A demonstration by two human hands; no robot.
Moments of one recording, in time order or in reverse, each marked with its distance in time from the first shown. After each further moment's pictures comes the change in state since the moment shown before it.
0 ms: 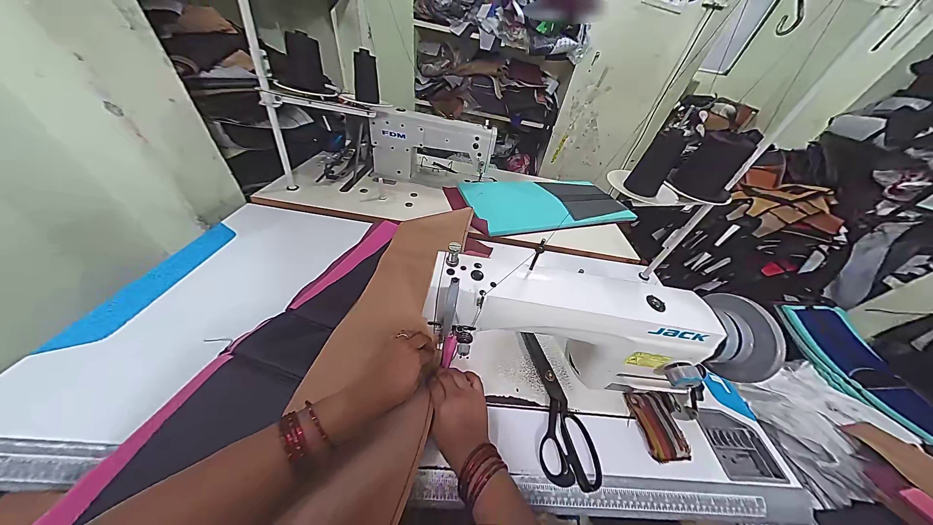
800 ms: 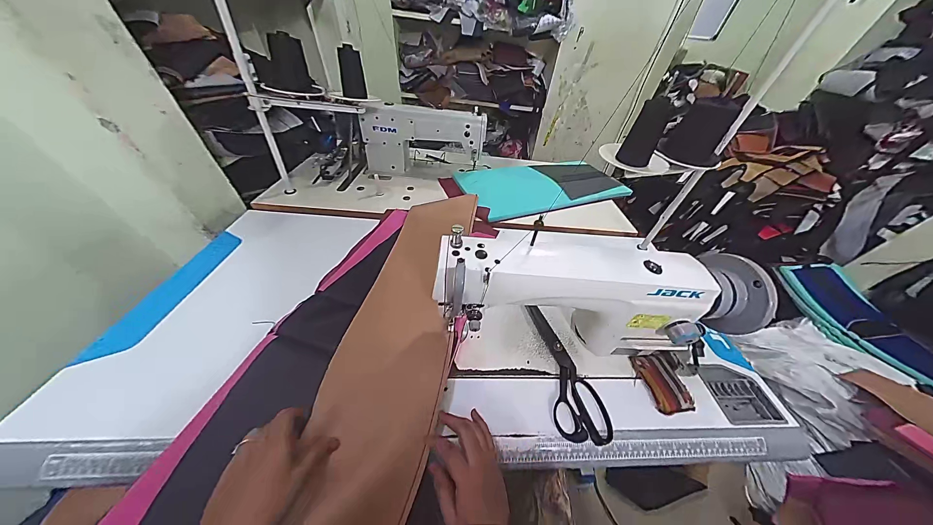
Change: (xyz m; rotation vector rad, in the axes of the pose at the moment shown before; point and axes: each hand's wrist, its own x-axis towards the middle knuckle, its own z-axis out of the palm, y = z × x) left_hand -0.182 -0.019 -0.009 -0.224 0.122 -0.747; right_hand -0.094 -0.048 -0.015 0.391 0.093 0.071
